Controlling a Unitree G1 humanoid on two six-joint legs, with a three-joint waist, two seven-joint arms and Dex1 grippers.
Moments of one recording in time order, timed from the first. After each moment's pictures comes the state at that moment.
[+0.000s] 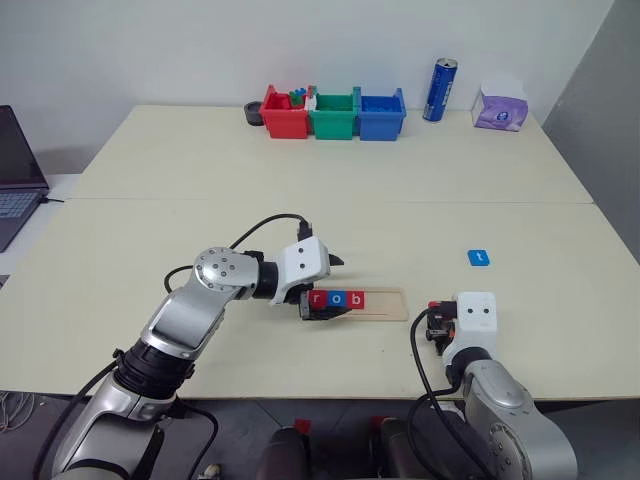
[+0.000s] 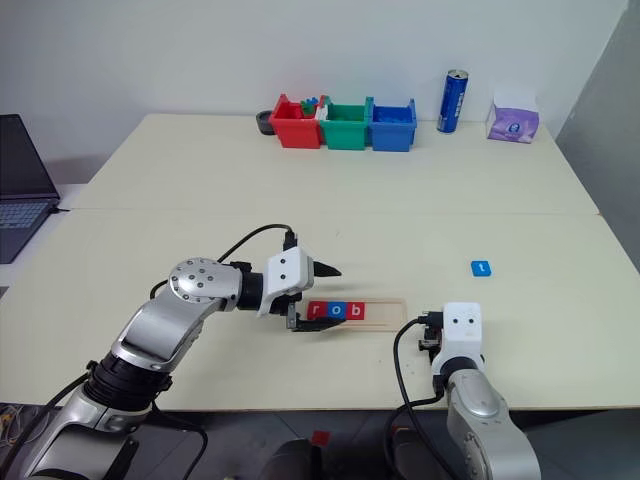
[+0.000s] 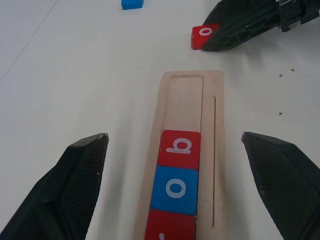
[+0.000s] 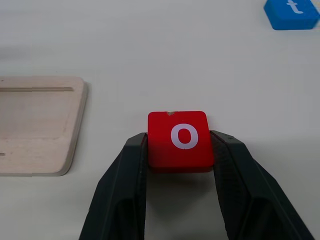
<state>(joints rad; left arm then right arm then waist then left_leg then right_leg) -0.52 0.63 -0.31 -0.20 -0.16 0.41 -1.06 0.18 0.00 0.10 -0.74 0.04 0.93 -0.13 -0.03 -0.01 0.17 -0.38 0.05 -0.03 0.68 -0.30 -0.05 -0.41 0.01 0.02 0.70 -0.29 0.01</state>
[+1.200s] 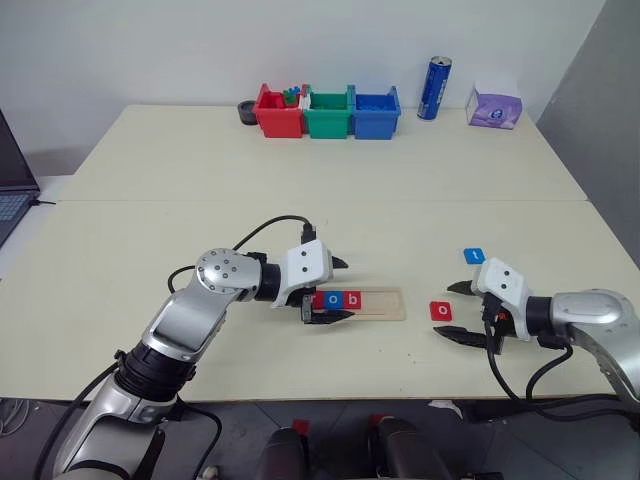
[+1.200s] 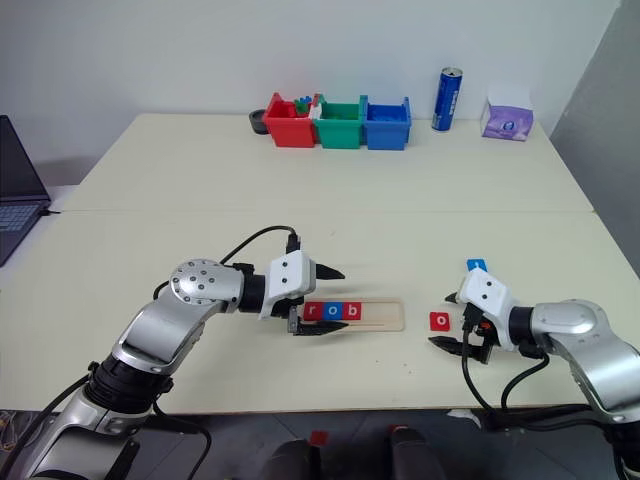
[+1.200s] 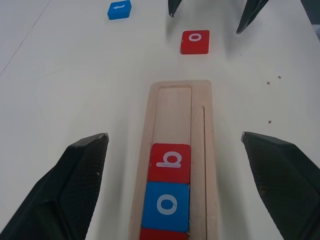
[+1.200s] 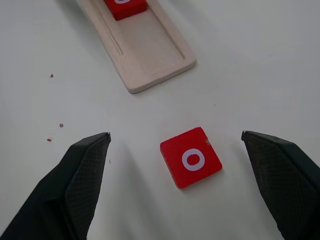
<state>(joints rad) -0.51 0.62 -0.31 -0.20 -0.16 0.41 -1.08 -0.21 -0.90 0.09 -0.31 0.30 0.59 0.99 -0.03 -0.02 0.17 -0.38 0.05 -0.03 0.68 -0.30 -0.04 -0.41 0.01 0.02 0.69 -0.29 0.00</state>
